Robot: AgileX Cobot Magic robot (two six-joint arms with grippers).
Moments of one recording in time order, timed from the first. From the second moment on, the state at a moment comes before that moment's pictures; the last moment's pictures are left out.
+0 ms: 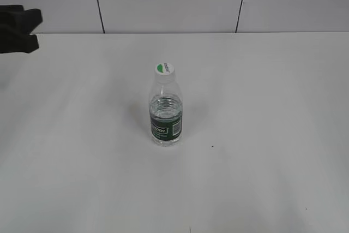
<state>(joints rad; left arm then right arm) 0.02 1.49 -0.59 0.59 -0.73 -0.34 0.03 -0.01 -0.52 -0.02 1.09 -0.14</state>
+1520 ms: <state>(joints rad) 0.03 1.89 -0.67 1.45 -1.14 -0.56 0.03 -0.01 -0.52 -0.02 1.09 -0.14</state>
